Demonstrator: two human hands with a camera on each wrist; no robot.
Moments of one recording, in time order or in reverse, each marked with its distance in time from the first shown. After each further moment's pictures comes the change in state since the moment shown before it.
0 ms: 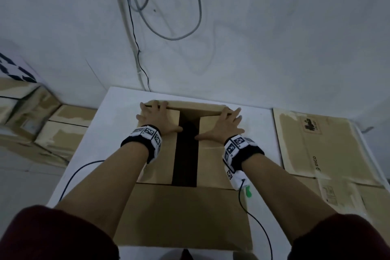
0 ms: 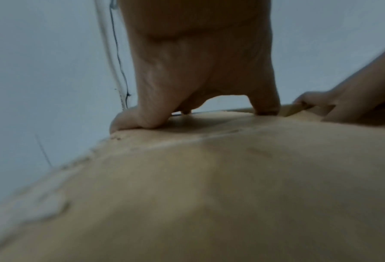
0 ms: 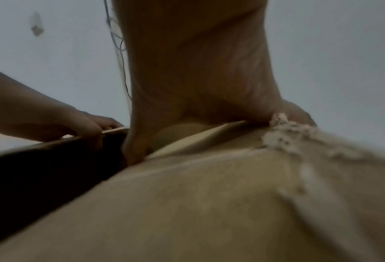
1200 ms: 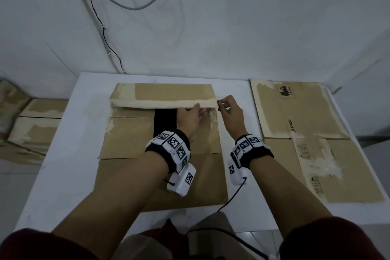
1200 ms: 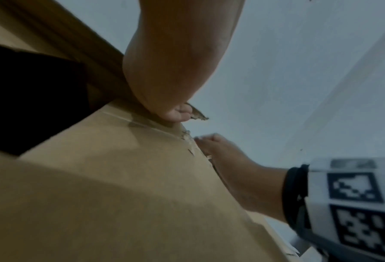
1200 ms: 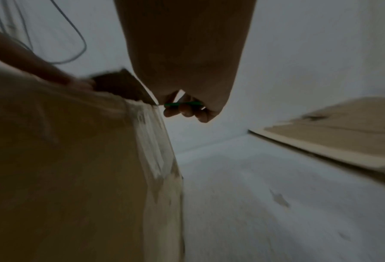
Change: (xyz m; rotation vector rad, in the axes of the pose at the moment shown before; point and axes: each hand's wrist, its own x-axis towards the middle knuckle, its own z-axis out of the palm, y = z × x) left_hand -0.100 0.133 0.061 -1.764 -0.123 -0.119; right_hand -0.024 0.120 0.026 0.819 0.439 -0.365
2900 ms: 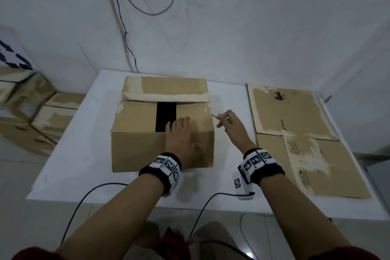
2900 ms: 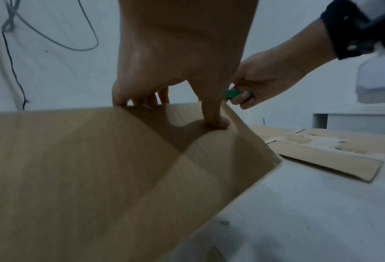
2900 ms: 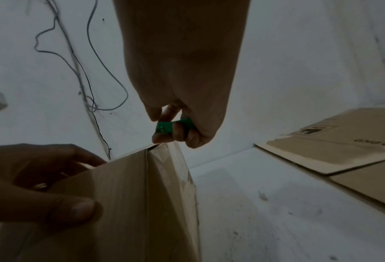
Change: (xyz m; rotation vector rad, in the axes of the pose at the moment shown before) left_hand -0.116 -0.045 -0.066 1.699 -0.028 0.525; right_hand -0.101 -0.018 -0.051 0.041 -0.217 0.107
